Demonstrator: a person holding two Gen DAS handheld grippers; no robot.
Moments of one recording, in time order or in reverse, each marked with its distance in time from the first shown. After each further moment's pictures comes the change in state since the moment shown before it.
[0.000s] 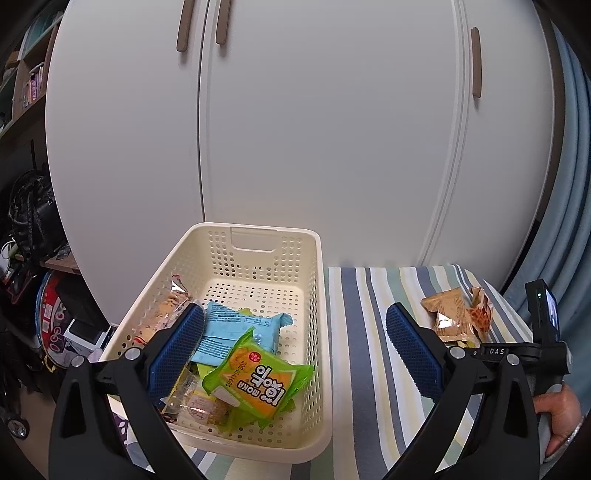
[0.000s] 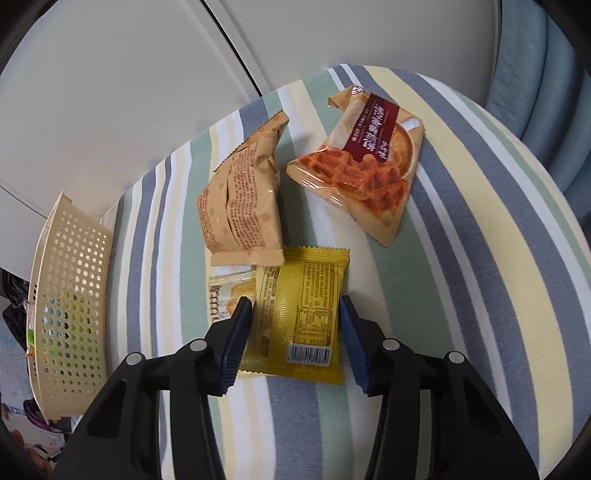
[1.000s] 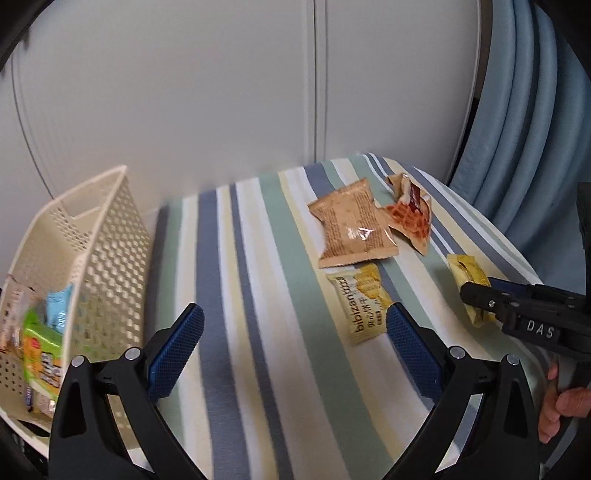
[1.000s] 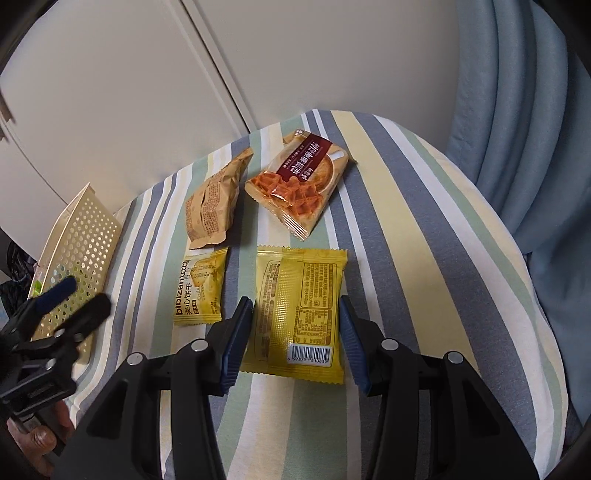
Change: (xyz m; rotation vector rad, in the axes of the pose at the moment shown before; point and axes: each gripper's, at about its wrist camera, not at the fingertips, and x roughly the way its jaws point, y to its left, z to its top) left arm 0.085 -0.157 -0.048 0.259 0.327 -0.234; right arm -0.062 -0.062 -0.039 -0.104 -0.171 0.018
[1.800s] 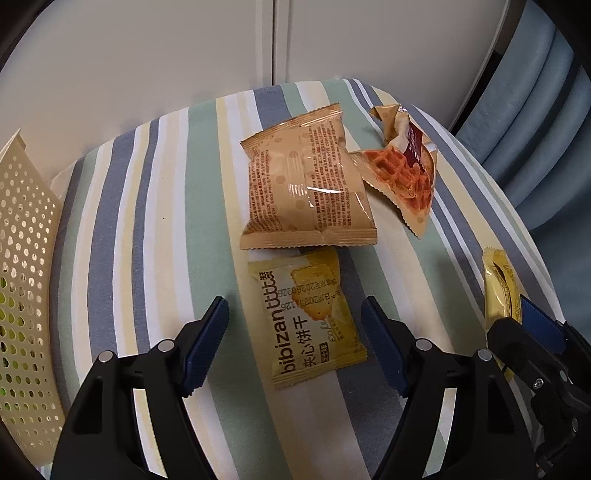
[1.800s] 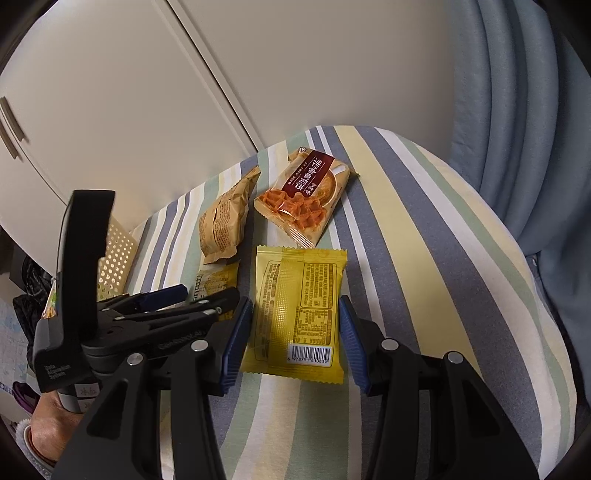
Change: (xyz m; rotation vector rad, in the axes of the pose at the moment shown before) left arm 0.096 -0.048 0.017 -0.014 0.272 -0.033; right arm -0.010 -0.011 -0.002 0.050 -0.061 0.071
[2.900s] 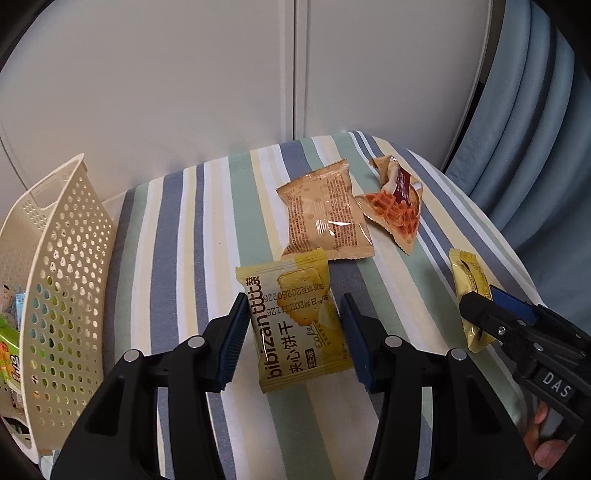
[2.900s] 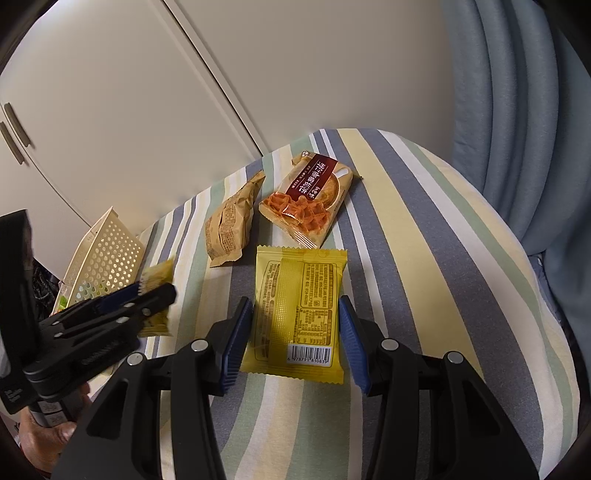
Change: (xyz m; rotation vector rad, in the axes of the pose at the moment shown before) left arm -0.071 0.021 -0.019 -0.005 -0.190 0.036; right arm -0.002 -0.001 -0.002 0.010 -0.010 0.026
